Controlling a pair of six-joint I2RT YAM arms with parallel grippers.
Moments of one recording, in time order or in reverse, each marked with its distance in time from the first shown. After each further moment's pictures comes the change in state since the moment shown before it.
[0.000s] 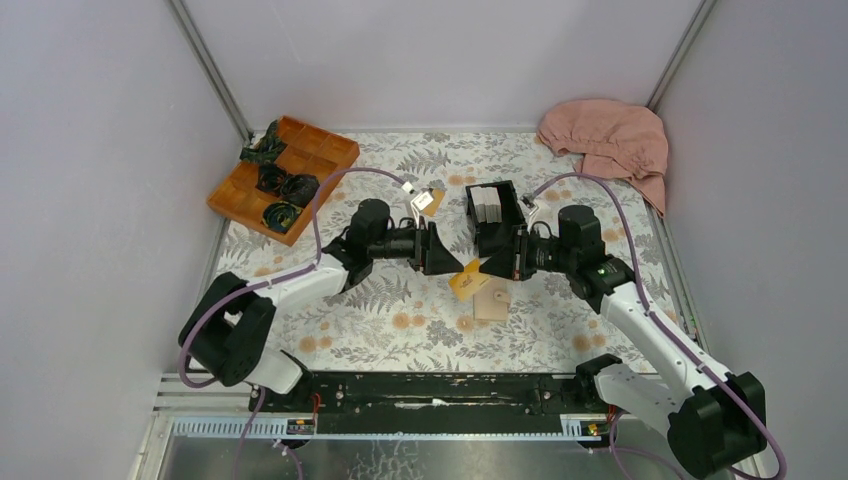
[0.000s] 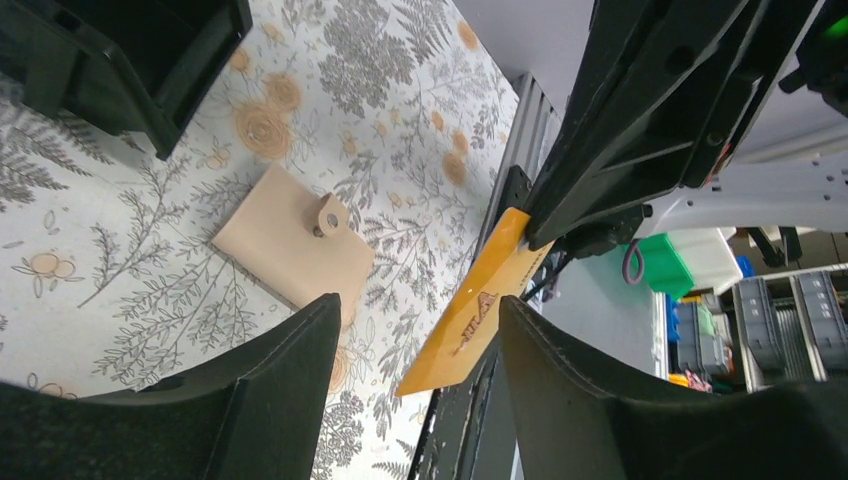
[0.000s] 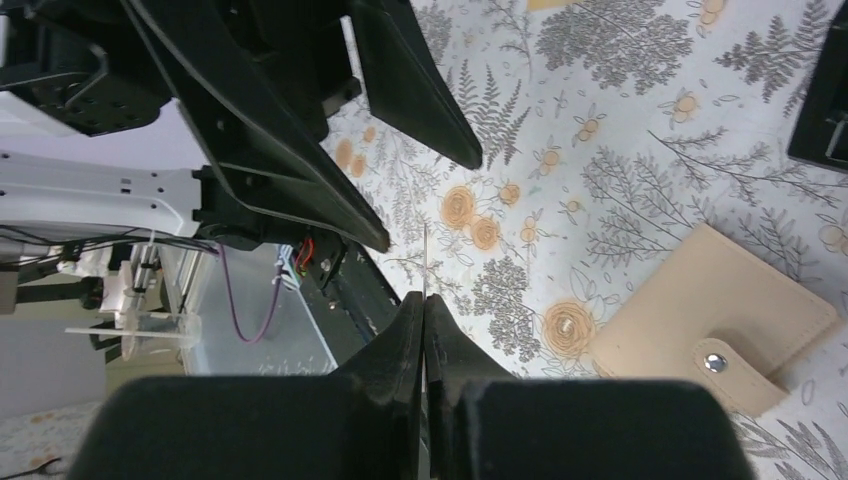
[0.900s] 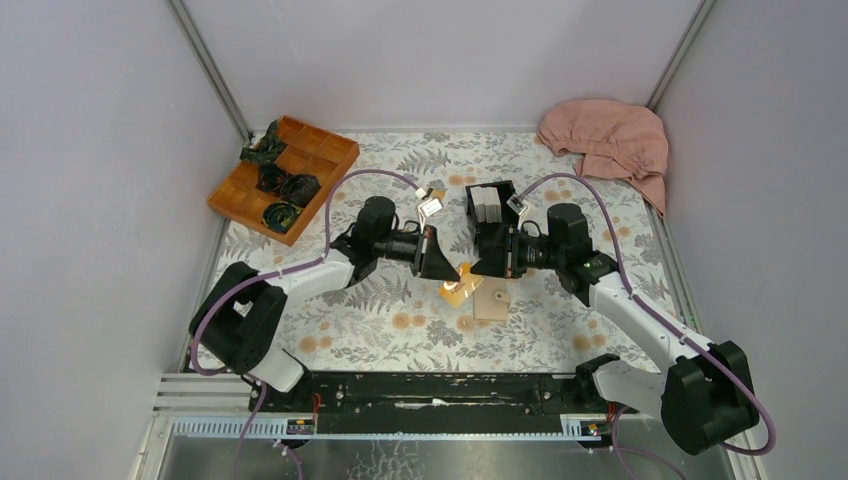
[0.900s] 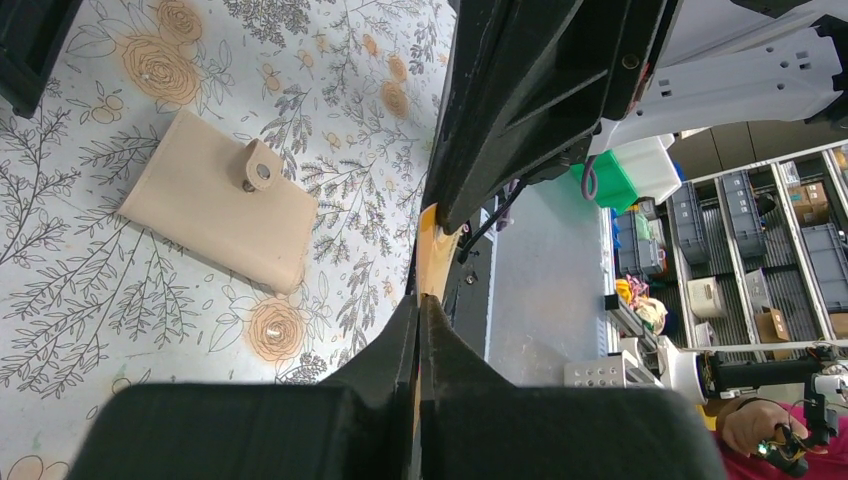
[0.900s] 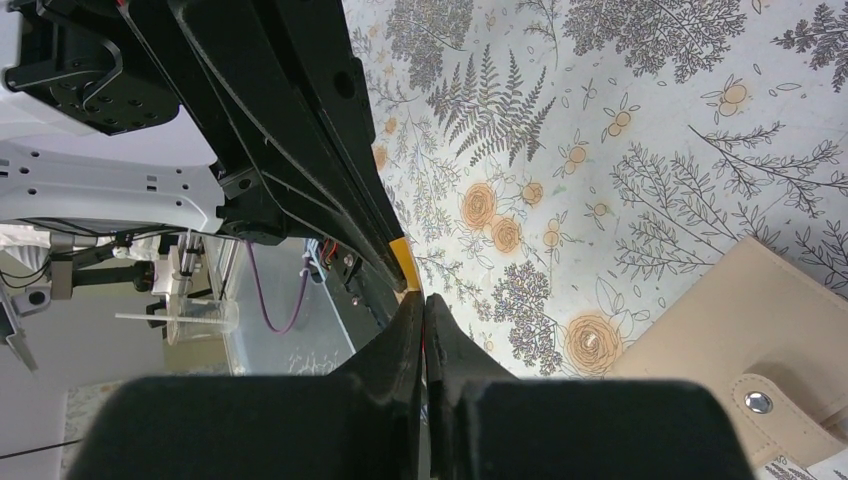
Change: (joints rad) left arm 0.007 0.080 0.032 -0.019 0.241 0.030; right arm 0.014 0.123 -0.033 0.163 -0.078 0.085
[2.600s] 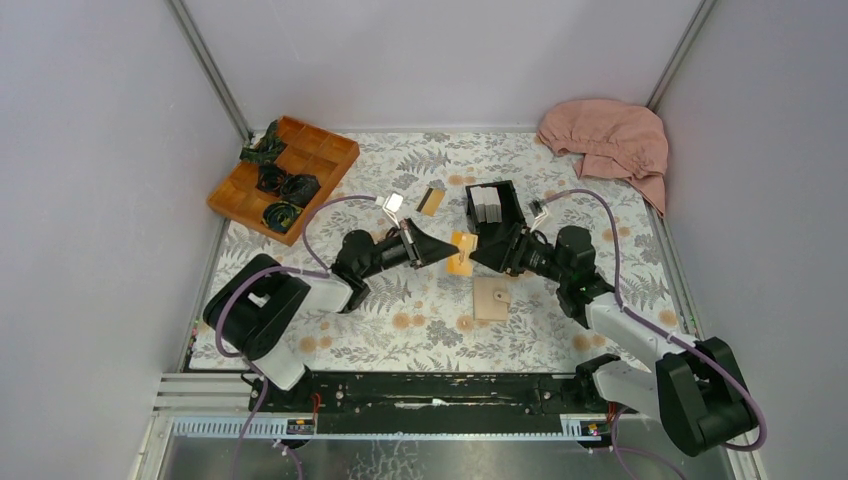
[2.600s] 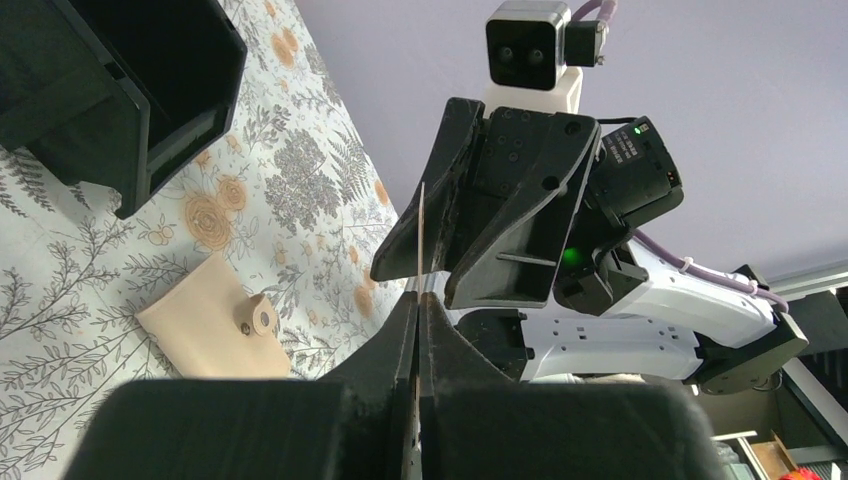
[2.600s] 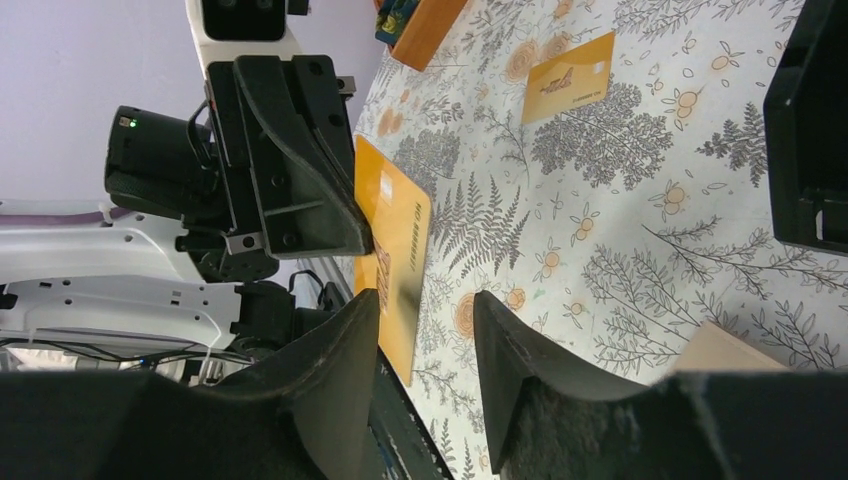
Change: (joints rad) left arm 0.002 0.082 -0.279 0.804 -0.478 -0.592; right arm -0.019 -0.013 -0.251 0.558 0.179 0.264
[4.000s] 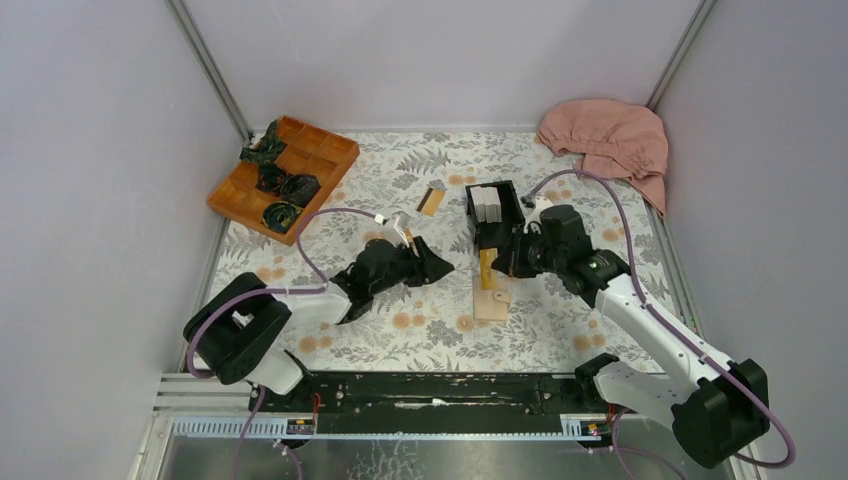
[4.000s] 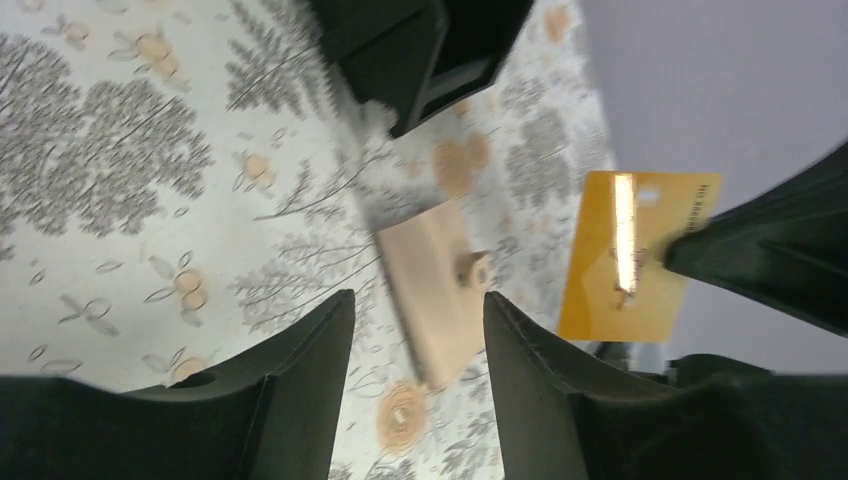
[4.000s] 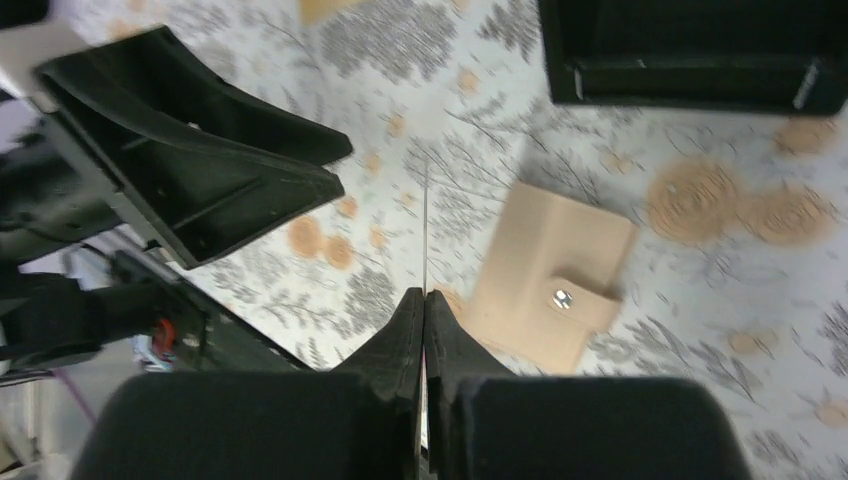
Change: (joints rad) left arm -0.117 -0.131 -0.021 -0.504 -0.354 0.281; right arm 0.086 -0.076 0.346 -0.874 0.320 -0.341
